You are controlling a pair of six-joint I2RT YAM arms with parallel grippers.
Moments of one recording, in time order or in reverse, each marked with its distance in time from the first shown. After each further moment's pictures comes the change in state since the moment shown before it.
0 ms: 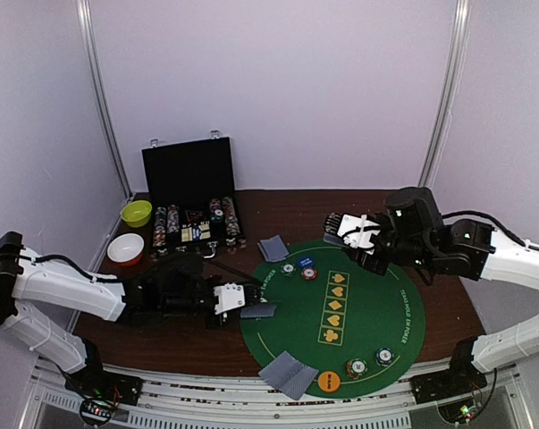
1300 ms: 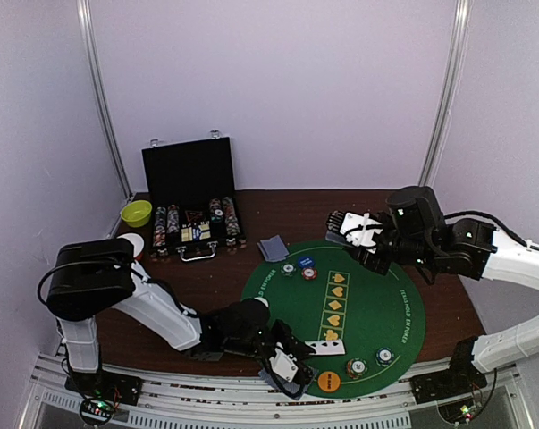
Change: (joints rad) left arm -0.245 0.580 0.216 0.409 0.129 0.493; right arm -0.012 -0.009 0.000 -0.011 -0.003 0.022
